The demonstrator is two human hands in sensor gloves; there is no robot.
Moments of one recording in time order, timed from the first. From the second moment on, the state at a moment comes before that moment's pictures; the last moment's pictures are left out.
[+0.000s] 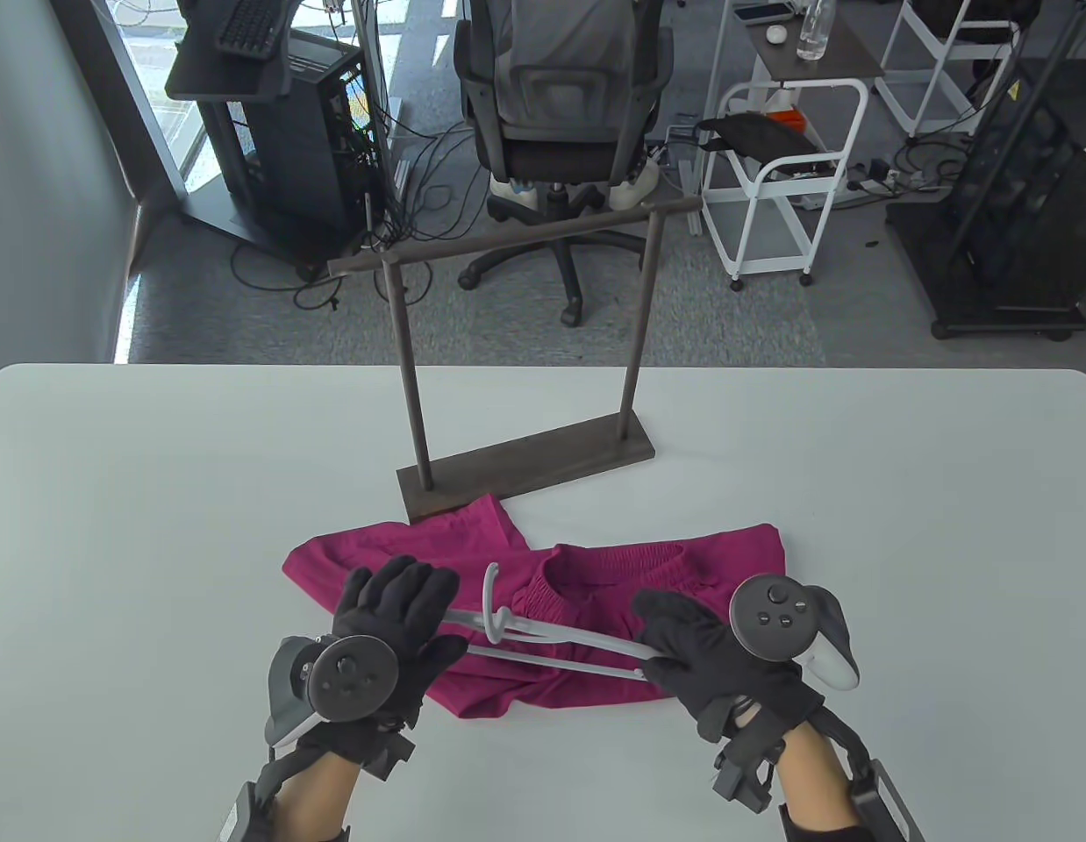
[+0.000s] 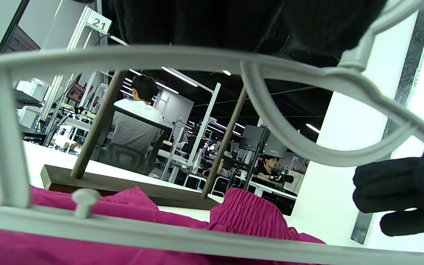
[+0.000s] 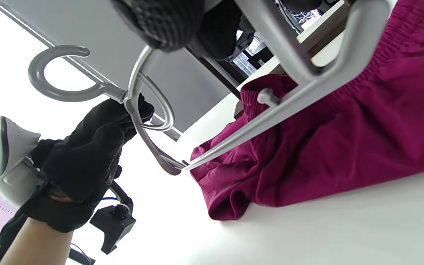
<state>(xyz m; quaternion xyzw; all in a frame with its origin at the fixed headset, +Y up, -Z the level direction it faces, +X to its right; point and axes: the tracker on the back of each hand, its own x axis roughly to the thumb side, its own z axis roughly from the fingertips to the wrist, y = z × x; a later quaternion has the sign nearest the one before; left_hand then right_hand) -0.201 -0.686 -0.282 0.11 -0.21 0.21 0.95 0.152 -0.687 -0.295 0.25 0.15 0.87 0.40</state>
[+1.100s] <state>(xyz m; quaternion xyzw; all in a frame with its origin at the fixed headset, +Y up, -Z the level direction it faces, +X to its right) -0.214 -0.692 -0.288 0.07 -0.20 0.27 0.94 0.196 -0.647 -0.317 0.12 -0.04 0.90 0.42</state>
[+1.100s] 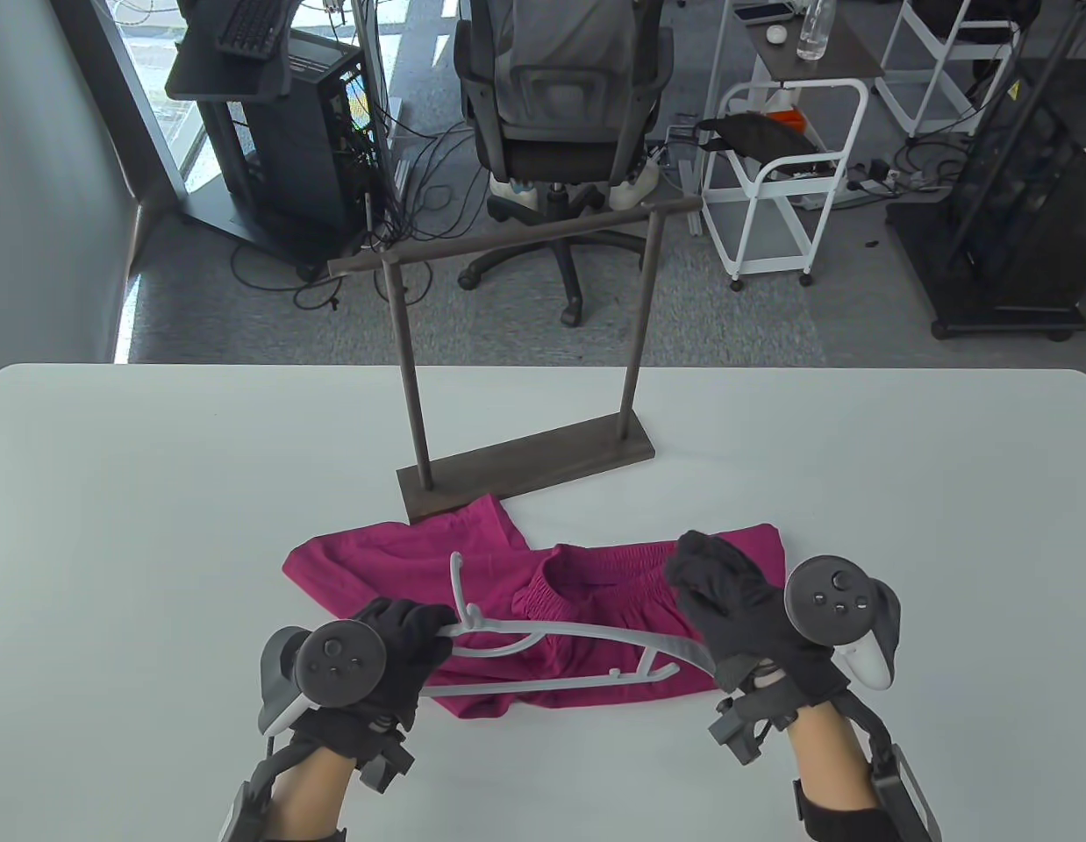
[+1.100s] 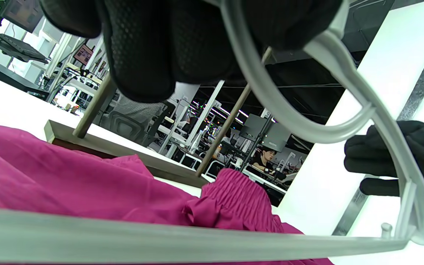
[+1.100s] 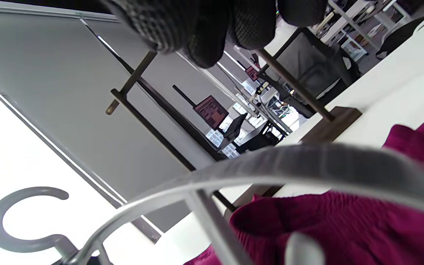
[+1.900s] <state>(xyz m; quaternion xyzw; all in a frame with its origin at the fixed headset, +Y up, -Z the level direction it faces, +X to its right) -0.253 -0.678 -0.285 0.14 -0.10 0.27 0.95 0.146 -0.755 -0.405 0.01 0.06 1.00 -0.02</state>
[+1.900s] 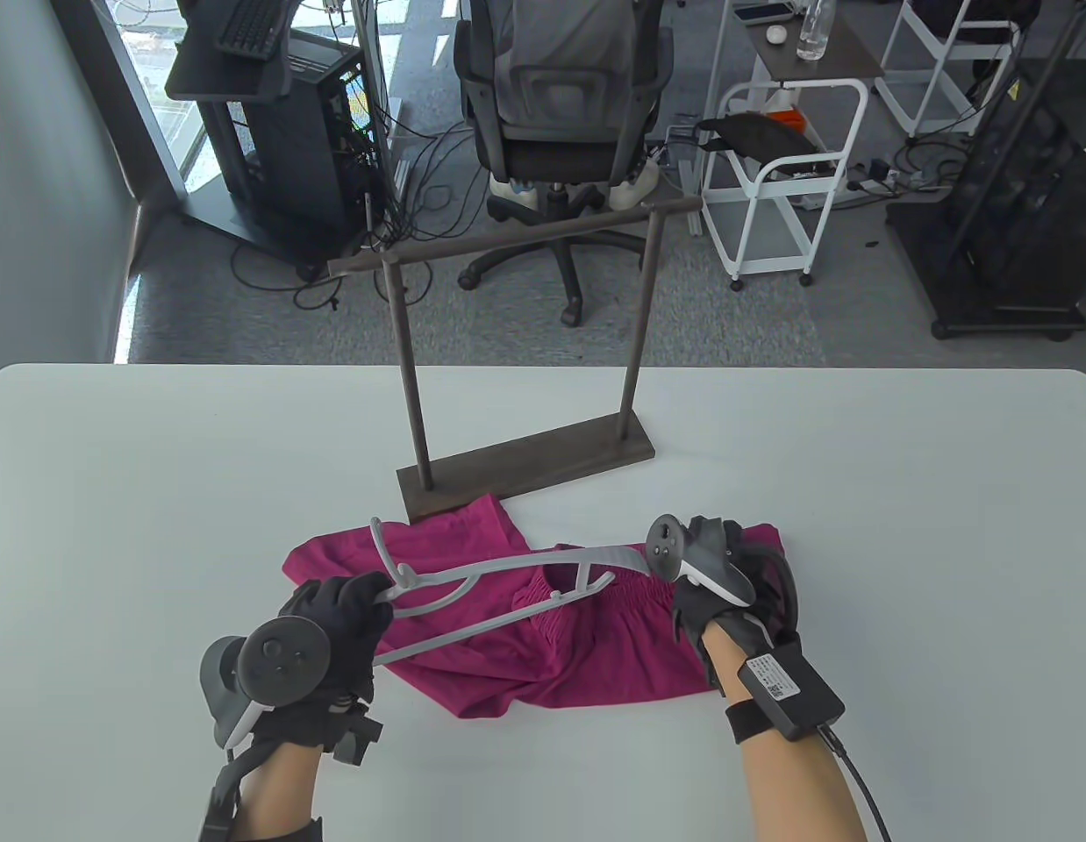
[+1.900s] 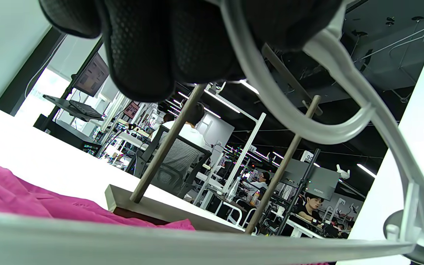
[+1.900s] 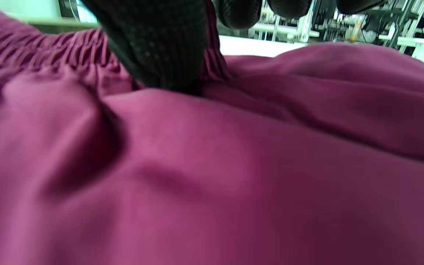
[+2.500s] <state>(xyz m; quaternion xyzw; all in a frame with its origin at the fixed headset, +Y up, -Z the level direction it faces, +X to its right) -0.238 -0.652 -0.280 0.21 -0.11 0.22 0.95 0.174 -0.674 -0.317 0.06 -0.14 0.97 0.19</state>
